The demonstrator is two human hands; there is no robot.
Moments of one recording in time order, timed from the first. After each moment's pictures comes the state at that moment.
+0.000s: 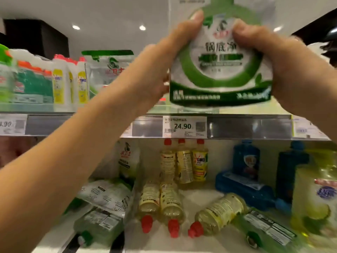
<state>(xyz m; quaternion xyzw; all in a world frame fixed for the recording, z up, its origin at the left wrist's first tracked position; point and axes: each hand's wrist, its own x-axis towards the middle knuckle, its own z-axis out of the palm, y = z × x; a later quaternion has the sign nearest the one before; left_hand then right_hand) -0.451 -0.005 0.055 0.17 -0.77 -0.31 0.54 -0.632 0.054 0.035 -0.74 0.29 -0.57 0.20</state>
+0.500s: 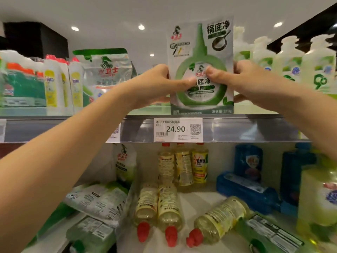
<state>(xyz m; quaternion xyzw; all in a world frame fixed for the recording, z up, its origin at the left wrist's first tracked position) -0.450 -0.046 0.043 0.34 -0.82 -0.24 0.40 -0.656 -0.023 0.040 -0.76 0.42 -0.47 0.17</state>
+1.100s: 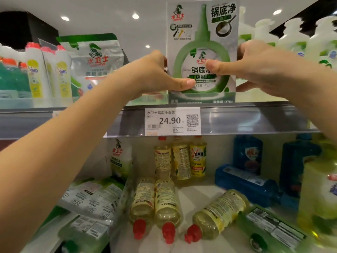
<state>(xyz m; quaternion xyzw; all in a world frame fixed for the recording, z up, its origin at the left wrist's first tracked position) -0.463 -0.044 0.042 0.49 -0.79 -0.07 0.38 -0.657 -0.031 0.040 -0.74 0.47 -0.47 0.12</state>
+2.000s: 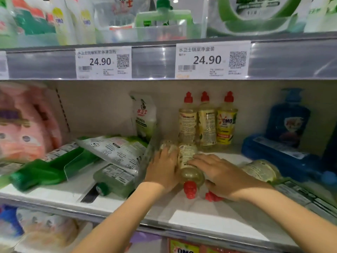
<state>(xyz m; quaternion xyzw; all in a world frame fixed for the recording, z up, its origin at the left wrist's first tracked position) -0.427 -0.098 -0.251 0.64 -0.75 -0.04 0.16 -0.609 -0.083 -0.223 -0.89 0.46 -0.04 0.02</state>
